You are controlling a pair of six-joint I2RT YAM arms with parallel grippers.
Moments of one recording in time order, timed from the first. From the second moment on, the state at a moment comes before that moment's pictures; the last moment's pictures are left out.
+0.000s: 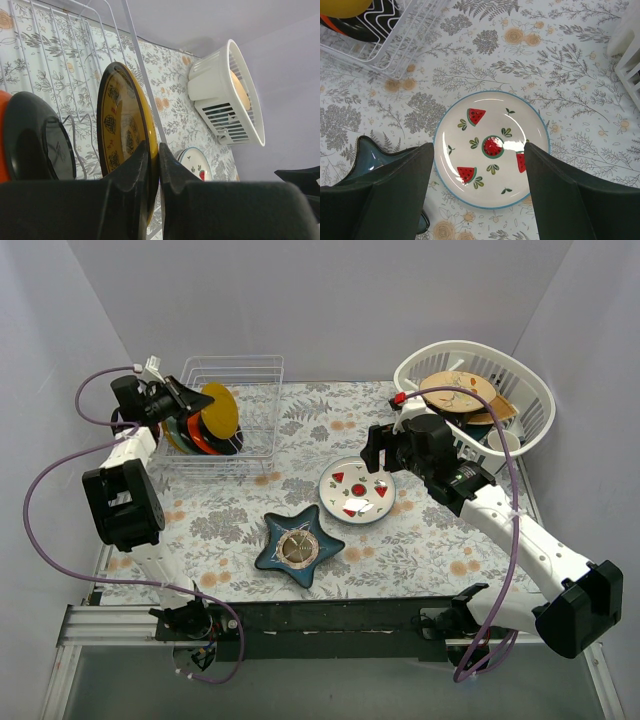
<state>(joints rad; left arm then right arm) 0.29 1.88 1.38 0.18 0.95 -0.65 0.59 1.18 1.05 -0.29 0.05 0.23</state>
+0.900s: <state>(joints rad) 0.30 1.88 1.31 0.21 0.93 -0.64 0.59 1.19 1.05 -0.29 0.05 0.23</state>
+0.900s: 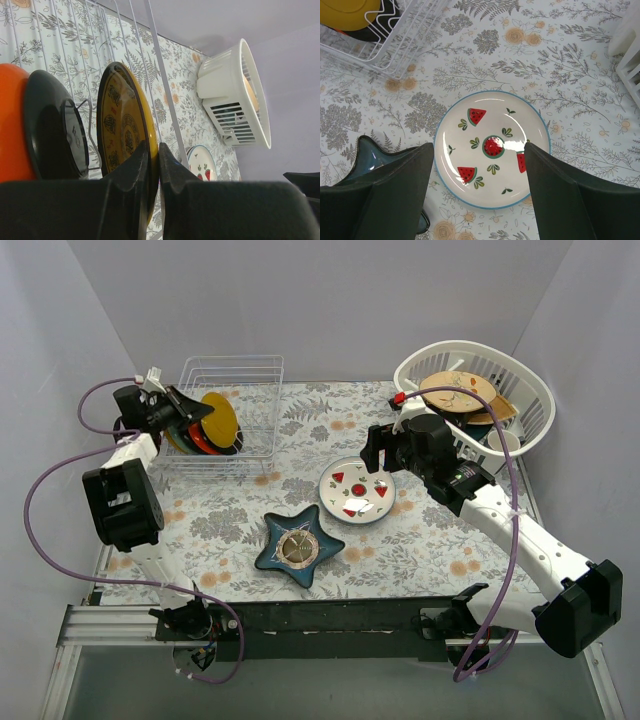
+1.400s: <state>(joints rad) 0.26 1.99 1.30 0.25 0.88 -0.65 0.59 1.18 1.03 -0.30 0.05 0.24</state>
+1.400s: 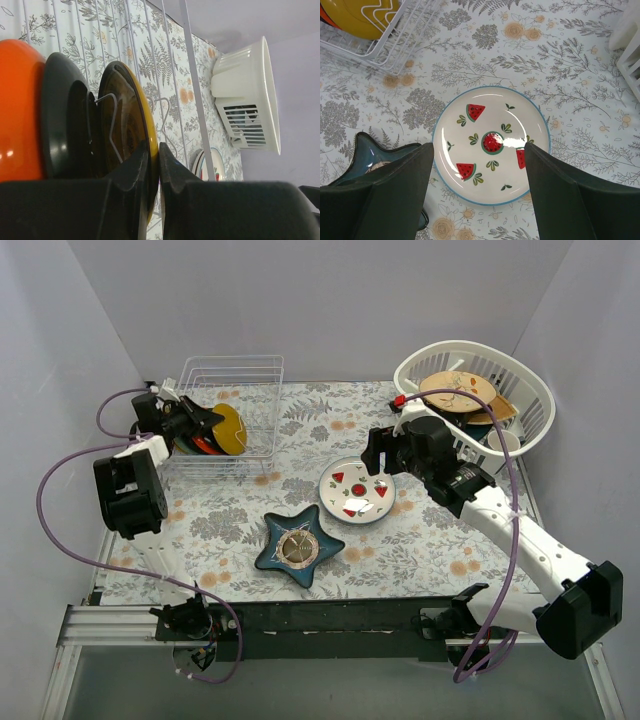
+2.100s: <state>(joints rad) 0.23 1.98 1.30 0.21 0.79 -0.62 0.59 1.16 1.02 -0.30 0.05 0.24</state>
